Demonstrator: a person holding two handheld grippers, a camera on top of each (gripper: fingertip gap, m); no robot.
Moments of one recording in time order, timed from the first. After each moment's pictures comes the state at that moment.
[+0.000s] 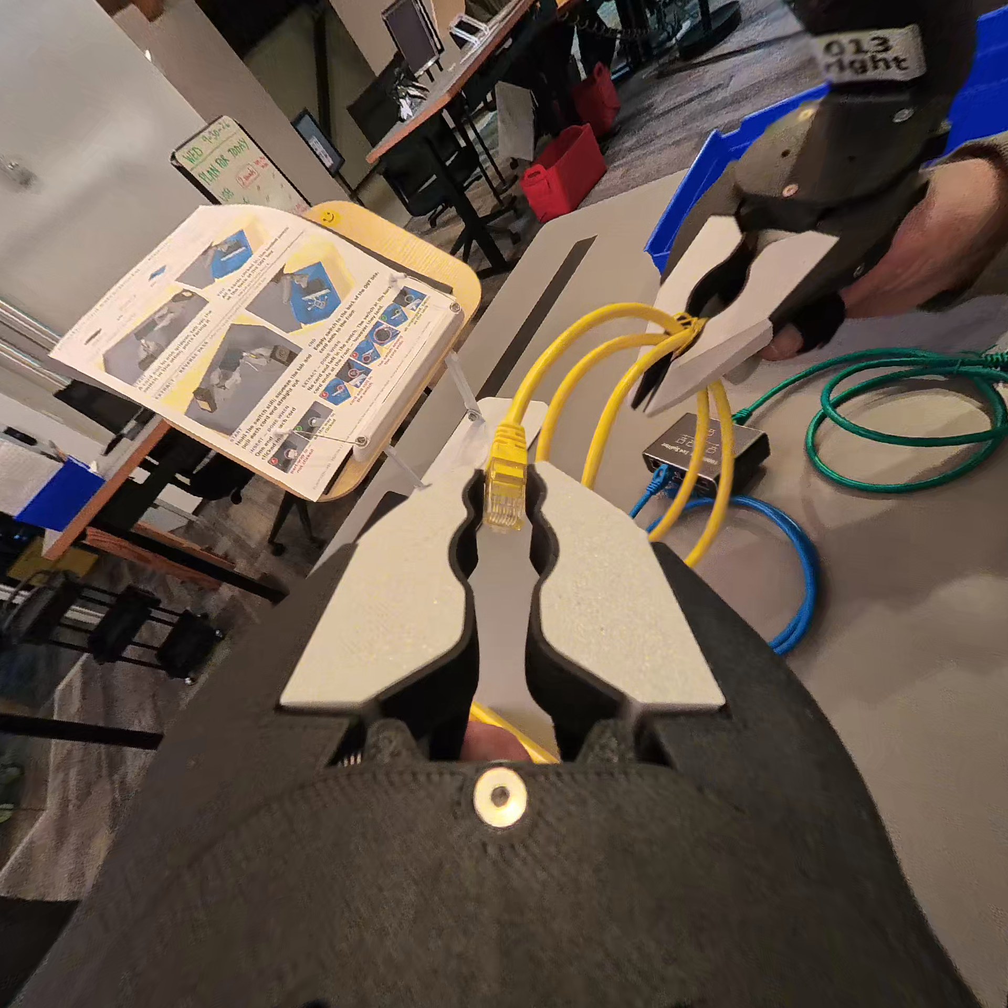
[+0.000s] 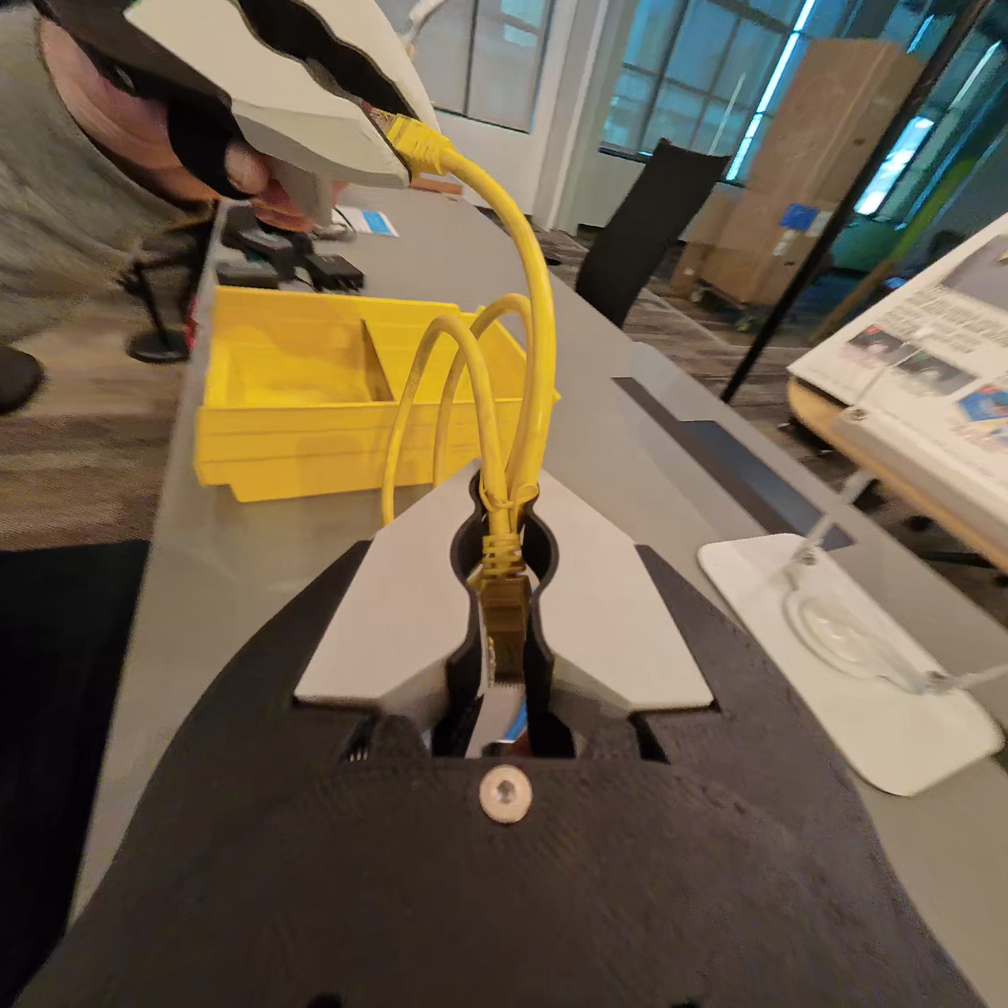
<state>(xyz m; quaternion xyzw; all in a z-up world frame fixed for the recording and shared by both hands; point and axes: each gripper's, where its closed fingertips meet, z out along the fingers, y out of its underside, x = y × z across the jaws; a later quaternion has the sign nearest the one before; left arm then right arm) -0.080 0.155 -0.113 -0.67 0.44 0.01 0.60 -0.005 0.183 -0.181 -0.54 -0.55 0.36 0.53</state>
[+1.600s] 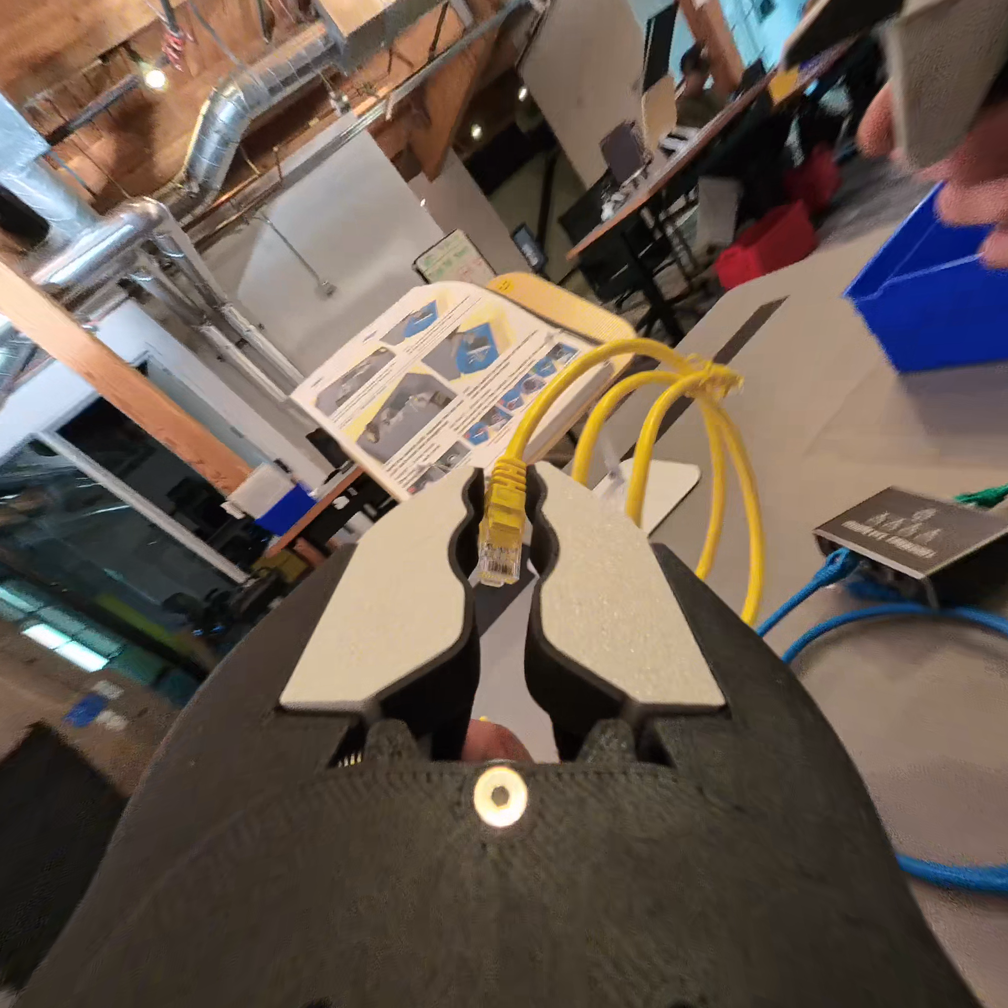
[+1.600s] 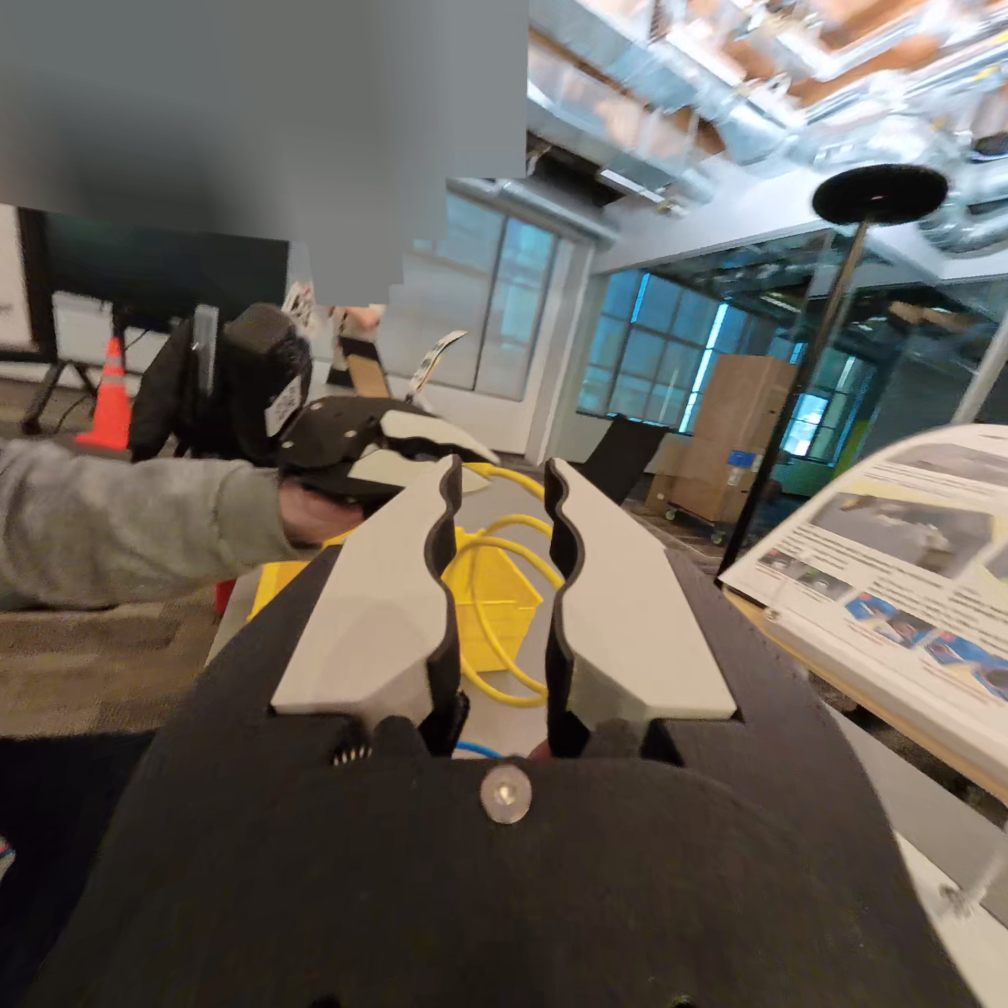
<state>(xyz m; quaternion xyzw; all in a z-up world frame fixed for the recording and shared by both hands) -0.087 0.188 -0.111 -0.59 0.34 0.12 0.72 0.039 0.158 -0.073 -0.39 -0.45 0.47 0.65</state>
